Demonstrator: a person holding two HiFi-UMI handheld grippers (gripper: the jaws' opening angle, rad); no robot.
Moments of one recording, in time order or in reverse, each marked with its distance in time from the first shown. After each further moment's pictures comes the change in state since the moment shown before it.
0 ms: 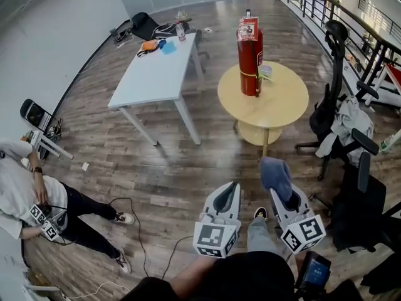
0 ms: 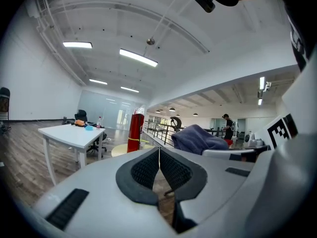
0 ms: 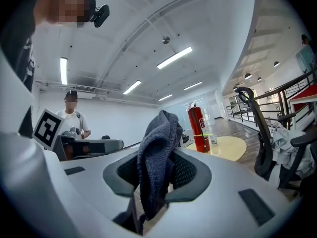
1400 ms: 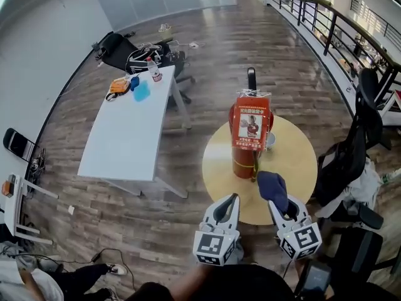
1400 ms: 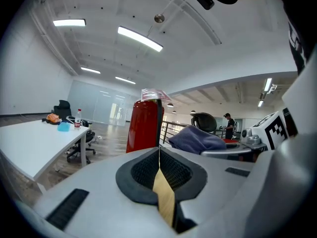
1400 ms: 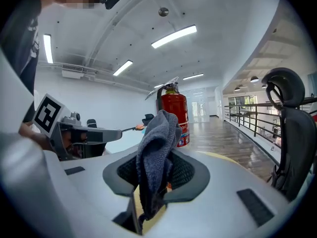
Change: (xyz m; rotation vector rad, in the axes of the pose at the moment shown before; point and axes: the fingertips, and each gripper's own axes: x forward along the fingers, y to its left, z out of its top) left arm 0.453 0.184 0.054 -0.020 0.062 -0.078; right arm 0.375 -0.304 0.062 -0.136 0.153 -0.074
